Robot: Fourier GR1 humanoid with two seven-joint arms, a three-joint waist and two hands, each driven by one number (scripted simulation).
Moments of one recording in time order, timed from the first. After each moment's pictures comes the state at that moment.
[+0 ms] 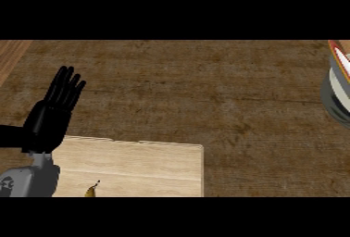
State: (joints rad) left arm -0.17 0.20 0.08 -1.59 0.31 -0.06 0.05; right arm -0.66 -0.88 -0.16 -0.49 0.48 0.16 -0.22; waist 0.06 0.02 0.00
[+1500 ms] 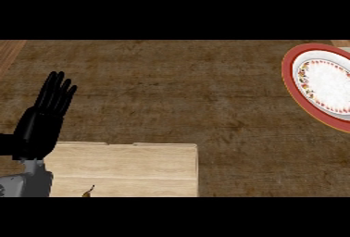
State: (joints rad) left arm -0.13 0.21 0.12 -1.61 0.32 -0.07 0.04; right arm -0.53 -1.20 -0.64 -0.11 0.07 0.49 -0.52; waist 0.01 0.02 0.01
